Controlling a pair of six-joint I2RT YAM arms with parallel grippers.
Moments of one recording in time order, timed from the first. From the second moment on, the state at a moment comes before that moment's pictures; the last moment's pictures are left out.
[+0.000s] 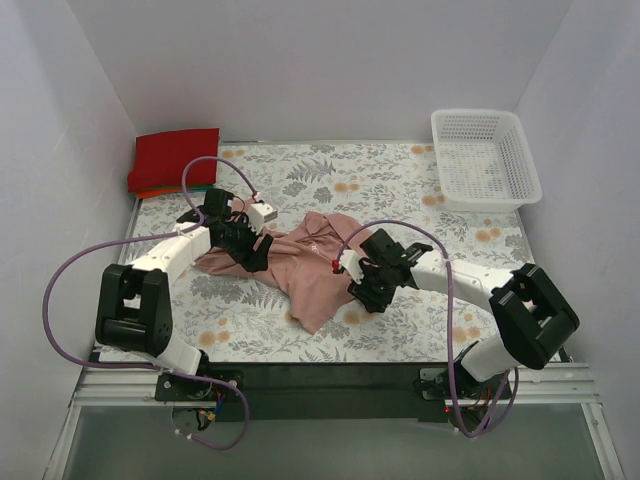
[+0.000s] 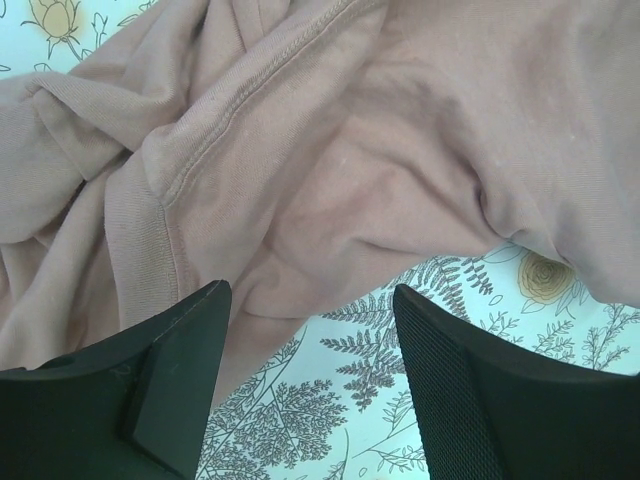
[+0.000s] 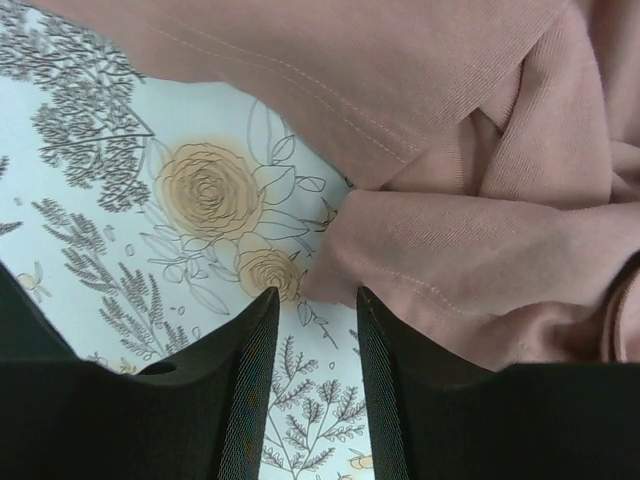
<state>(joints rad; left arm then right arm) -0.19 1.53 0.97 -0.55 0.51 0.51 0.75 1.46 0.82 -0.56 -0.29 -0.39</state>
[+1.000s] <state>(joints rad) -0.57 1.44 1.10 -0.63 0.76 0.97 0.47 1.39 0.81 -0.59 -0.31 -0.43</state>
